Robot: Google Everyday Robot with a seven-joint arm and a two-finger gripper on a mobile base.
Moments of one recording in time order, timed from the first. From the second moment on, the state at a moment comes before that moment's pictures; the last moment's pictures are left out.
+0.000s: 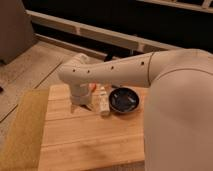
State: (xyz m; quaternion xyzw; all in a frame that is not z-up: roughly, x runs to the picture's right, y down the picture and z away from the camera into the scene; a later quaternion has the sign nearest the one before) arm -0.108 0.103 0.703 -0.26 0.23 0.64 0.68
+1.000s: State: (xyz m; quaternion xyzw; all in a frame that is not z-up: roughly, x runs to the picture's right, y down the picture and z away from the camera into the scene) arm -0.021 0.054 0.690 -0.10 0.26 0.68 0.68
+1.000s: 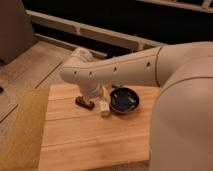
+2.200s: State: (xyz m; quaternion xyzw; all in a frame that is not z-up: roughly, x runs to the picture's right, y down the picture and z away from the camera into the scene) arm 0.126 0.059 0.621 -0.07 0.20 0.76 0.61
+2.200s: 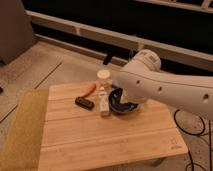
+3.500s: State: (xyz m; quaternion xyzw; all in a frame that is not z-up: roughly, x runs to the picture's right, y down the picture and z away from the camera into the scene) arm 0.150 0.043 0.698 -0.12 0.06 0.80 0.58
